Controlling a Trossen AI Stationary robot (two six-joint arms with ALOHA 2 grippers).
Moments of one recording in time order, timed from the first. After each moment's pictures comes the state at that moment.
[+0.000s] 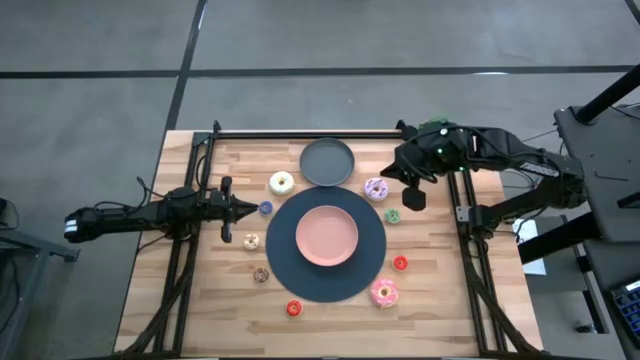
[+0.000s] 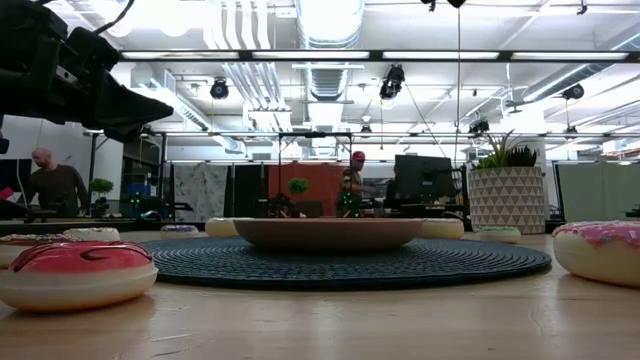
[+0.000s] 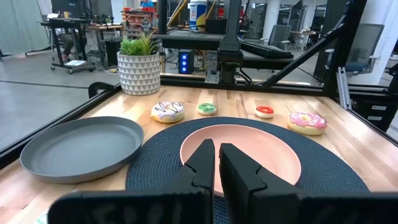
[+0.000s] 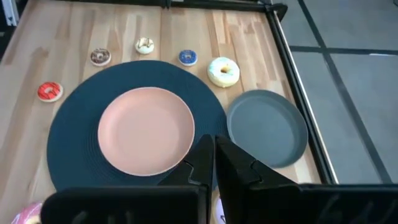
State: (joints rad) left arm 0.13 0.20 0.01 0.08 0.03 -0.04; right arm -0.12 1.23 1.51 -1.00 0.03 -0.09
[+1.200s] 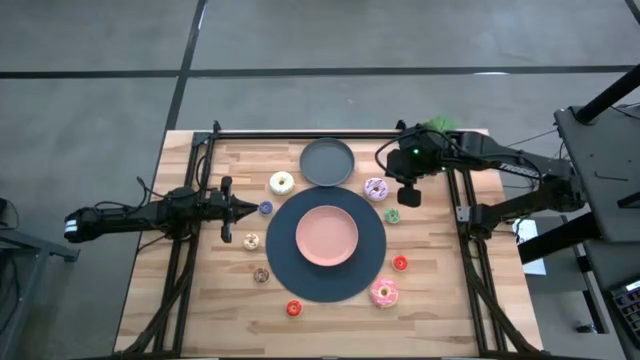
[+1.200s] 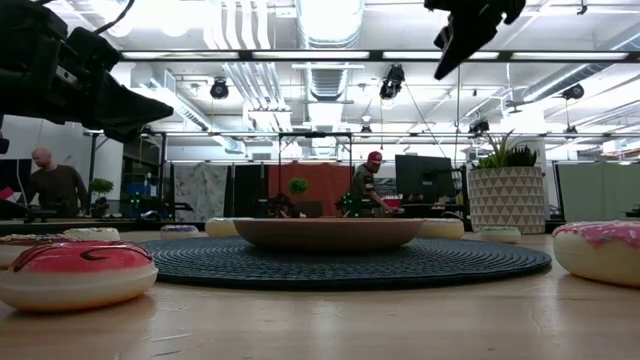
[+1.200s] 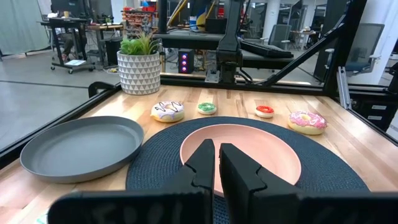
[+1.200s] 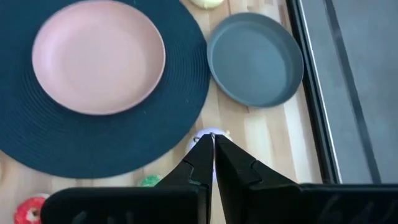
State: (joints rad) left arm 0.13 0.20 0.01 0.08 0.03 -0.04; right arm -0.27 1.23 1.27 -0.99 0.03 -0.24
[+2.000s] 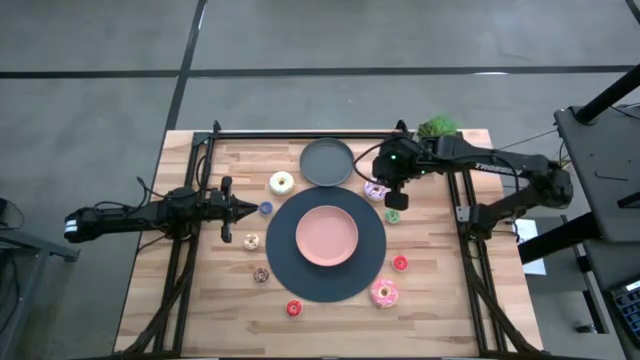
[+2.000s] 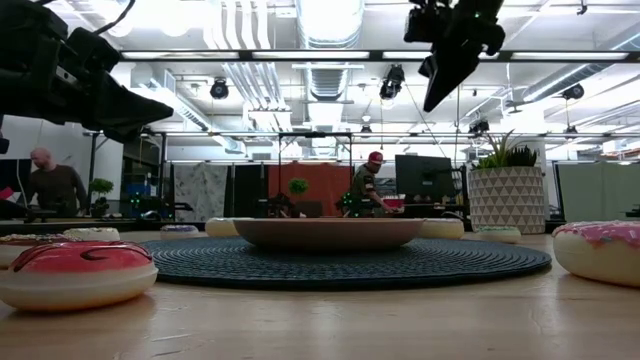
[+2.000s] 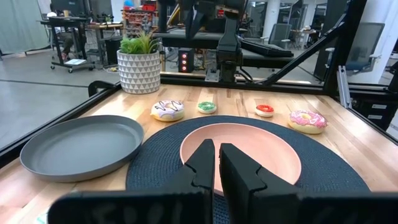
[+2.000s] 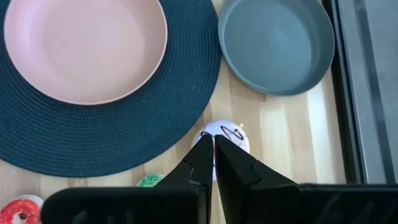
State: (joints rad) left arm 0.13 0.20 0.01 0.08 0.03 -0.04; right arm -0.27 1.36 1.24 -0.94 0.03 -0.22
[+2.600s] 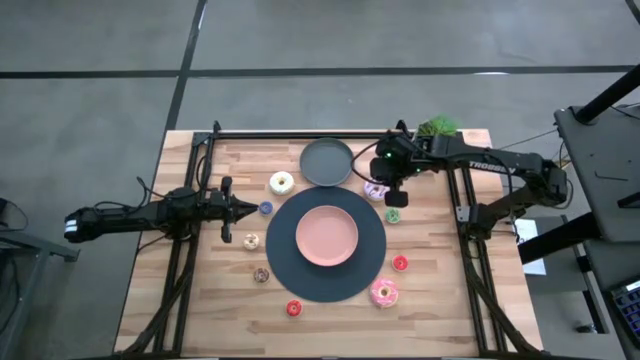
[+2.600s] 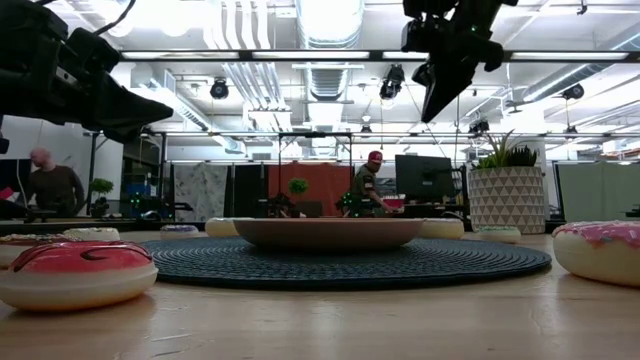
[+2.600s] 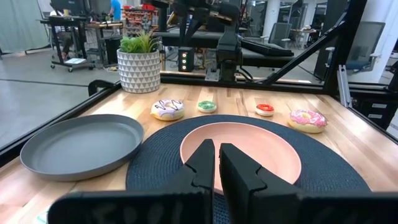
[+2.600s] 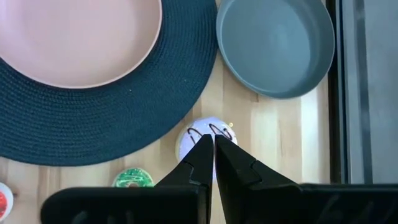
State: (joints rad) left arm 0.13 0.20 0.01 0.08 0.03 -0.04; right arm -0.31 1.39 1.22 -0.92 0.03 -0.35
